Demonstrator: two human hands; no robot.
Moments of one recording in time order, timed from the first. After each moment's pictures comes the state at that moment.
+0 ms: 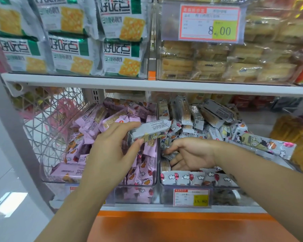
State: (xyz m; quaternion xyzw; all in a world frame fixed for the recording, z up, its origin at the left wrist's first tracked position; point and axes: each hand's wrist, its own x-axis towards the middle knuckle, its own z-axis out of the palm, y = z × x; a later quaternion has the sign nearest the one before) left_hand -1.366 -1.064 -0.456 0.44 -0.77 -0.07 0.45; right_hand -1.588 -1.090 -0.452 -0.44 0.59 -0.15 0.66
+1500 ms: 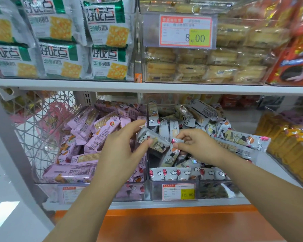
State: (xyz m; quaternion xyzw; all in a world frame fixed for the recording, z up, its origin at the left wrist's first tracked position) left_hand -1.400 -1.052 -0.448 0.45 -0.76 -0.16 0.44; right_hand -1.617 -1.054 -0.447 -0.66 0.64 -0.30 0.26
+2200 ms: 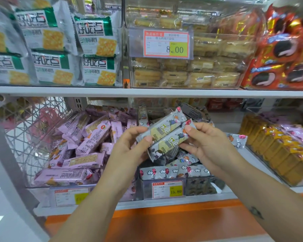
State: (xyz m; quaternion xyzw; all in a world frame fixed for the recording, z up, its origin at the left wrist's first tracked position) left_hand -1.428 -1.031 -0.442 0.31 -0.53 -0.61 0.50; right_hand -1.608 -0.994 -0.415 -0.37 0.47 -0.65 0.47
